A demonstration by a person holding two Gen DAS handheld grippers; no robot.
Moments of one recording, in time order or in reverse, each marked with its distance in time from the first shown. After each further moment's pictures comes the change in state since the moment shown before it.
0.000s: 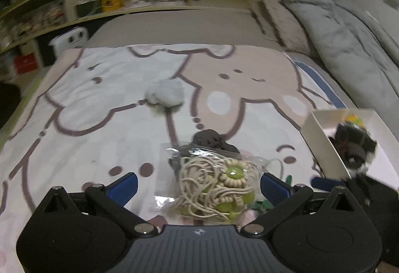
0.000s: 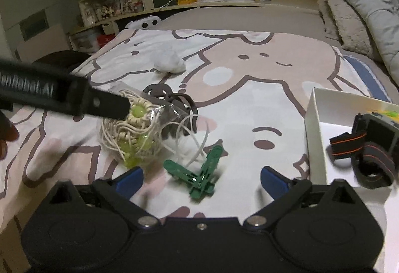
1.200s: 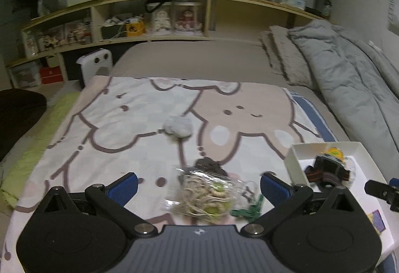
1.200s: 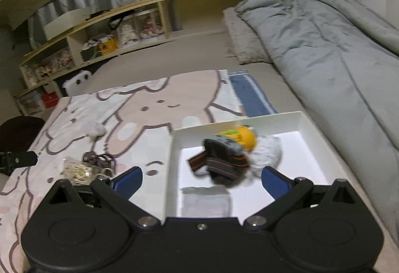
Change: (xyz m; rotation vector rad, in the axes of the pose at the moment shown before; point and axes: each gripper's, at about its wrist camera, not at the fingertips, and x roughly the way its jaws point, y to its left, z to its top) left arm -0.099 -0.017 0.016 -0.091 -0.112 0.103; right arm -0.157 -0.097 0.018 0.269 -0.108 -0.229
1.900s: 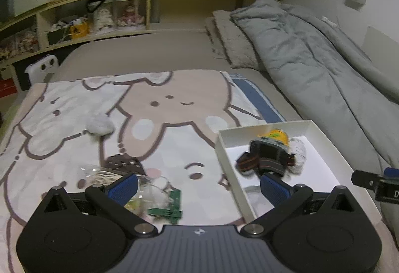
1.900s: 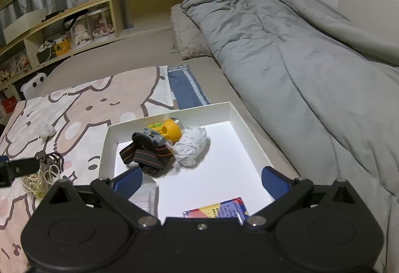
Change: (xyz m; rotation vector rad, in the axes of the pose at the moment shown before) left arm 0.020 -0.102 -0.013 0.106 0.035 -0.176; right arm -0.028 -0.064 -0.005 0.049 0.031 -0.223
